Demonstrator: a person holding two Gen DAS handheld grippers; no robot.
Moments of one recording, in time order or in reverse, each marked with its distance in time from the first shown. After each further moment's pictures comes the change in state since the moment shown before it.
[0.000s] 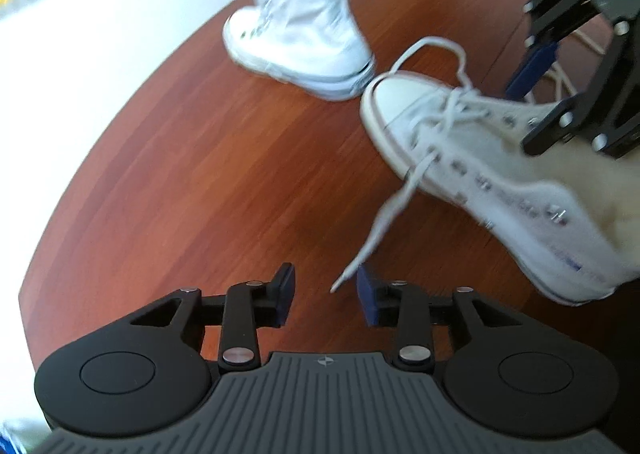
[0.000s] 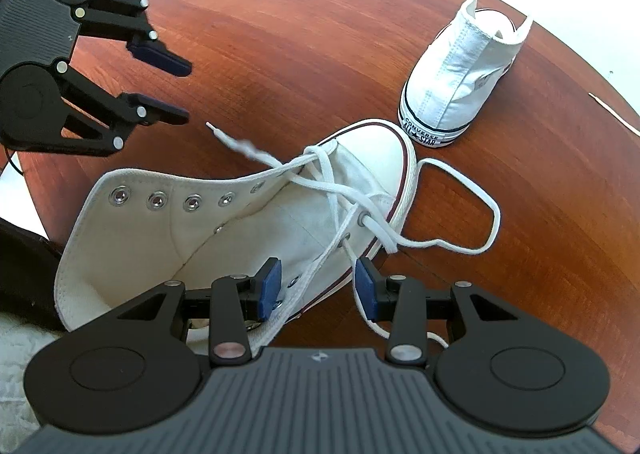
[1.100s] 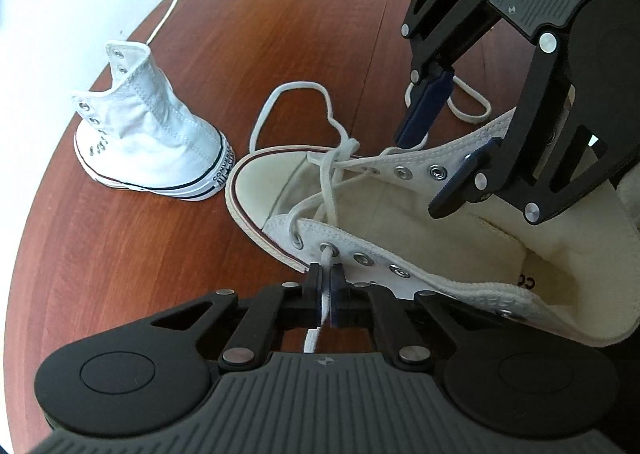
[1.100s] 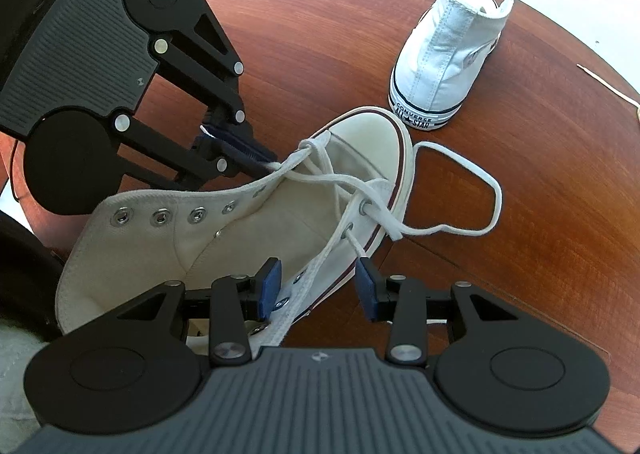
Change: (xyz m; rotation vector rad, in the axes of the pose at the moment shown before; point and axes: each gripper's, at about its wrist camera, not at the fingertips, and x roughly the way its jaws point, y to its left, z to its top) left arm 0.043 -0.029 0.047 0.317 -0.075 -0.243; right arm 0.003 -0.001 -0.003 0.082 0.011 -0.016
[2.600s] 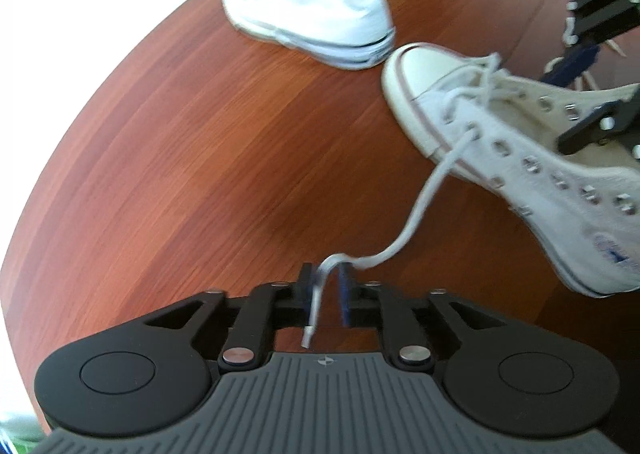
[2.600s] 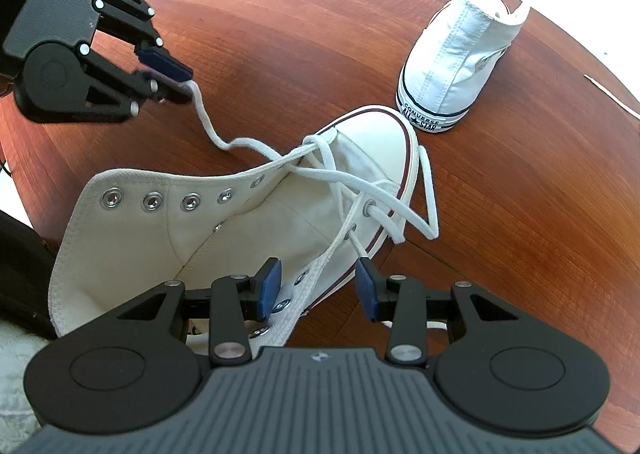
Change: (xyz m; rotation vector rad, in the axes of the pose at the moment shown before) left arm -0.025 0.030 -0.061 -0.345 0.126 0.161; right arm 0.001 0.001 0.003 -0.054 0.018 -0.002
